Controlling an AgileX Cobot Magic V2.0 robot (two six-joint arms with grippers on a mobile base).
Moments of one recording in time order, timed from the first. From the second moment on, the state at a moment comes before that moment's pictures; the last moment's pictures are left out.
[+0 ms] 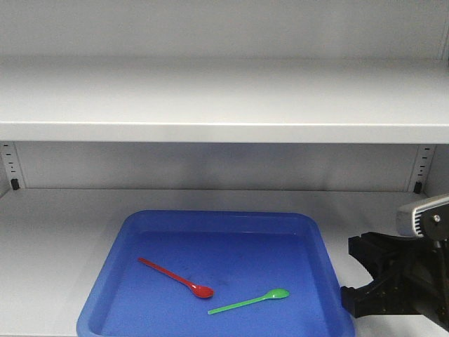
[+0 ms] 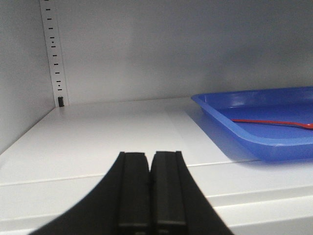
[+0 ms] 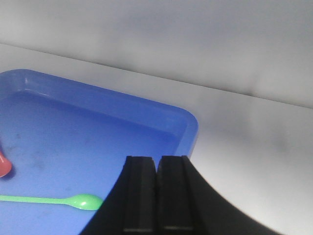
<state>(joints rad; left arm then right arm) -0.15 -0.01 0.03 -0.06 -0.04 0.03 0.38 1.05 -0.70 1.75 -0.05 -1.78</state>
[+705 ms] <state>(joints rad) -0.15 -0.01 0.03 -0.06 -0.04 0.03 0.38 0.99 -0.70 0.81 0.09 -0.83</state>
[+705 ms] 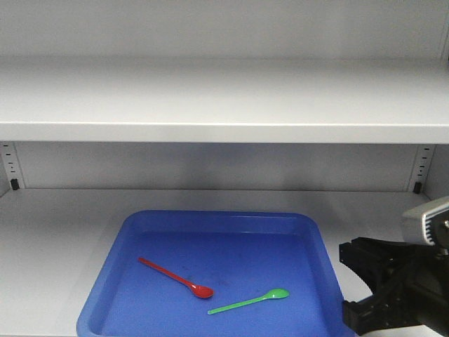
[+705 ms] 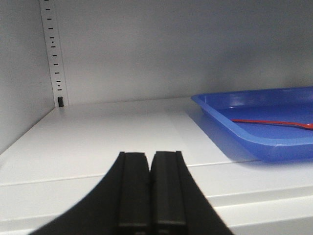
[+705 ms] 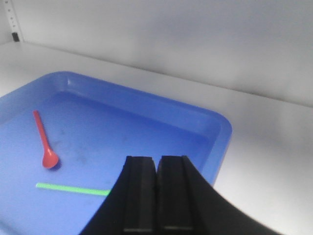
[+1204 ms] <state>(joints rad) -0.15 -0.01 0.03 -0.06 -0.04 0.03 0.18 0.79 -0.63 -0.04 0.11 0.06</state>
